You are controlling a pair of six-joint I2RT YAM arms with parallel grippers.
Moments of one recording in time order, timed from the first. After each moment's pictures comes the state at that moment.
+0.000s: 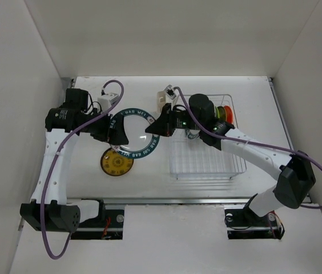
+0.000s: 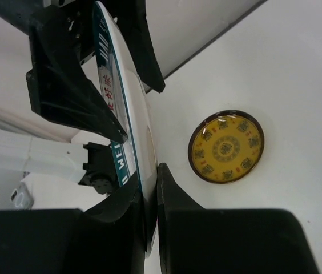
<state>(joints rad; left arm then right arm) -0.07 1.22 1.43 -1.28 0.61 0.22 0.77 1.50 1.23 0.12 -0.57 0.52</state>
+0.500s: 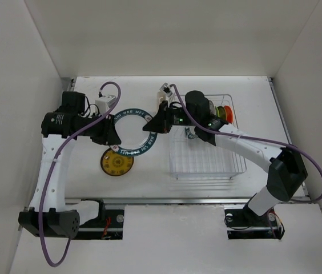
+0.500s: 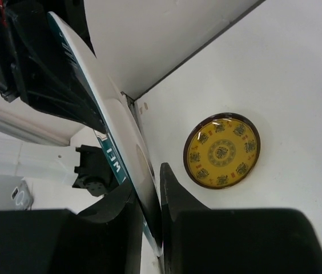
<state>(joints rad) -0.07 1.17 1.43 -1.31 0.65 0.20 0.75 1.56 1.24 0.19 -0.63 0.52</state>
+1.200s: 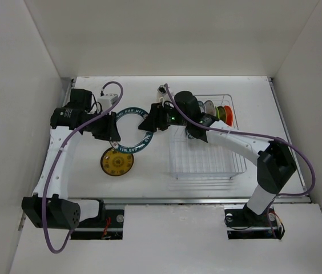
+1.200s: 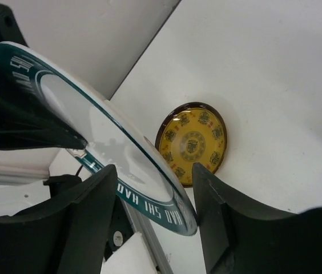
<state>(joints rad) -0.08 1.26 1.39 -1.21 0.49 0.12 0.76 1.70 1.35 0.06 -0.46 0.59</state>
